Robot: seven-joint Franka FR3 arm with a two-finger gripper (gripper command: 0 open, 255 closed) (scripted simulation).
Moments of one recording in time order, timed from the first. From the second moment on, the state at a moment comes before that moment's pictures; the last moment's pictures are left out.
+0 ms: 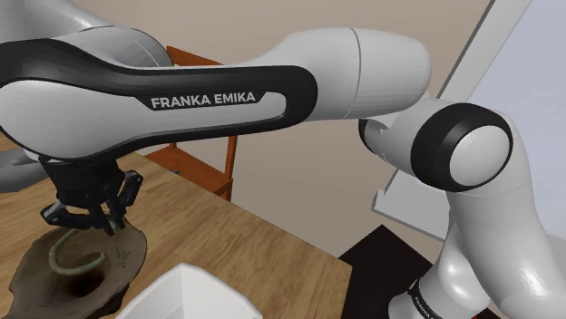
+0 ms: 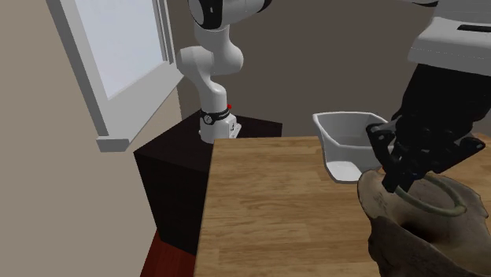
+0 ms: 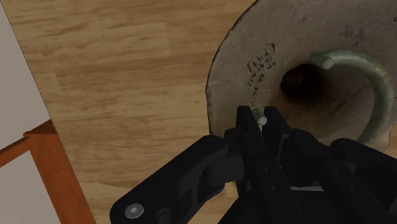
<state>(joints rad) 0.67 0.70 0.41 -1.06 -0.29 1.66 0.72</state>
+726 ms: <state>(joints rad) 0.67 0.70 0.41 -1.04 -0.29 1.64 0.71</state>
